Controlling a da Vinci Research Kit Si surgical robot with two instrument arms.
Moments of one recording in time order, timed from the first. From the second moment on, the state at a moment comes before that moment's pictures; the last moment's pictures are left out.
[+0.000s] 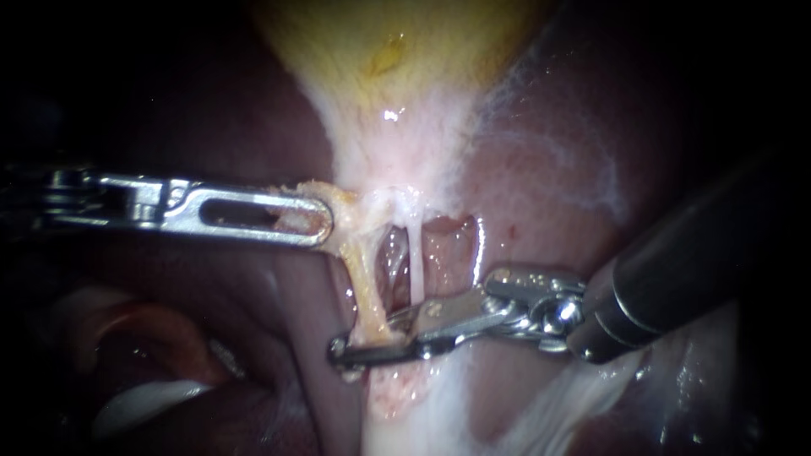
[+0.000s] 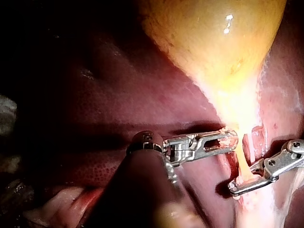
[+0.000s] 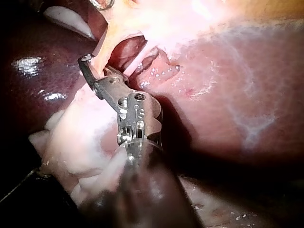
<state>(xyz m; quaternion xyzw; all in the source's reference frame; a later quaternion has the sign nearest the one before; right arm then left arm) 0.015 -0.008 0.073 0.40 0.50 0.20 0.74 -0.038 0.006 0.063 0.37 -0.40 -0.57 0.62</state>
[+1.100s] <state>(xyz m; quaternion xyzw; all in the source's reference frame) 0.013 -0.008 0.072 0.28 0.57 0.08 0.77 -0.038 0.006 0.063 0.37 -0.40 -0.57 0.62</state>
